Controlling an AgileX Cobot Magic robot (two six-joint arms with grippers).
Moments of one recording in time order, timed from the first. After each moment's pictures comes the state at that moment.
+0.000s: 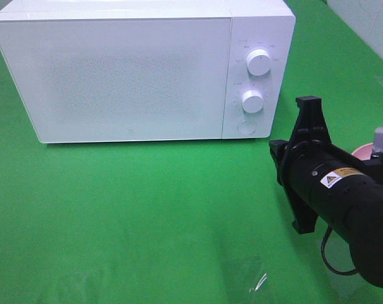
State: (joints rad) left arm 0.05 0.00 -0.52 -0.10 1.07 0.00; right arm 0.88 1.63 -0.38 0.91 -0.96 1.19
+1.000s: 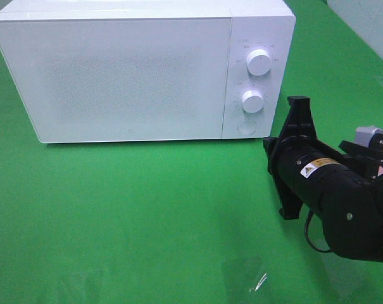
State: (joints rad) left arm 0.05 0.00 -0.52 -0.10 1.07 0.00; right arm 0.74 1.80 -0.46 0.72 -1.00 1.34
